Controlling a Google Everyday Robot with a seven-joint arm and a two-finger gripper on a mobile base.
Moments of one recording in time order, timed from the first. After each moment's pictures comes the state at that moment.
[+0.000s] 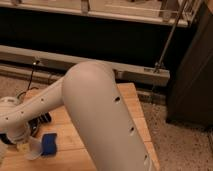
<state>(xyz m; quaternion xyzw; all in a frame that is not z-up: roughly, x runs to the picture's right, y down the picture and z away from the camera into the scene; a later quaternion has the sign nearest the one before) -0.389 0.247 0.705 -0.32 -0.14 -0.16 0.92</state>
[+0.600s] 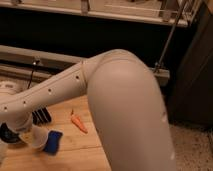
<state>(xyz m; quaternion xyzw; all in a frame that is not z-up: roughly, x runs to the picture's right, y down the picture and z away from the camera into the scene) -0.343 0.168 0.632 -0.26 -0.13 -0.15 0.94</state>
